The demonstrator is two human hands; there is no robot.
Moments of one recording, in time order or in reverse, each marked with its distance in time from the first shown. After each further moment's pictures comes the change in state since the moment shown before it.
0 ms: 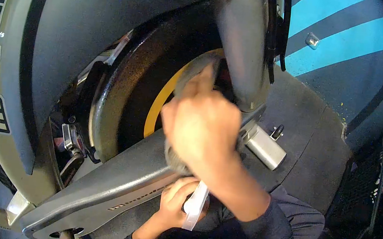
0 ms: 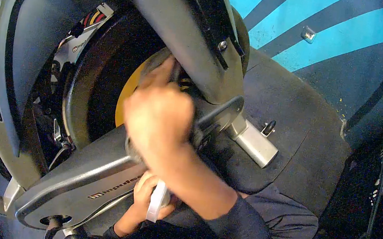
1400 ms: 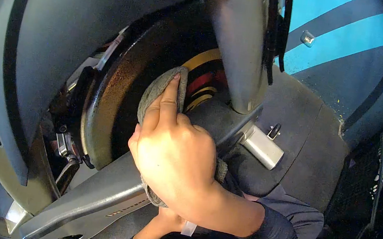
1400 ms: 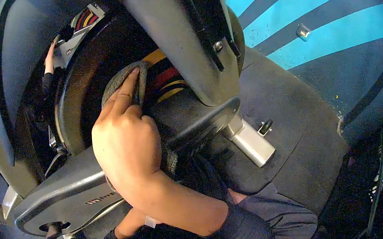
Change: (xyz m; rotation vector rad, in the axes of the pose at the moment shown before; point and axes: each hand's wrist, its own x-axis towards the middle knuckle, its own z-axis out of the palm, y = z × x) left_hand -0.016 -0.016 0.005 0.092 -0.054 0.103; right_hand -0.011 -0.030 -0.019 0.022 -0.119 -0.128
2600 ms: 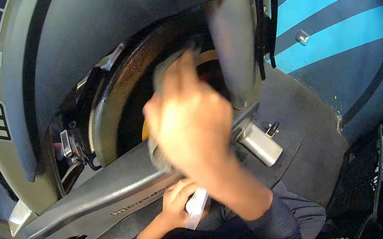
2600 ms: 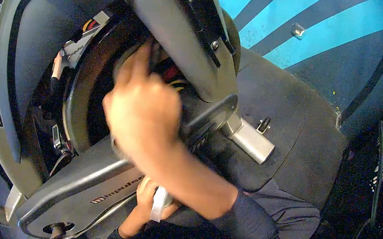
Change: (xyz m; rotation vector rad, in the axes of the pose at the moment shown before) left_hand 0.011 0.008 0.000 -0.093 0.054 -0.017; right_hand 0.019 0.021 -0.001 0.128 0.242 0.083
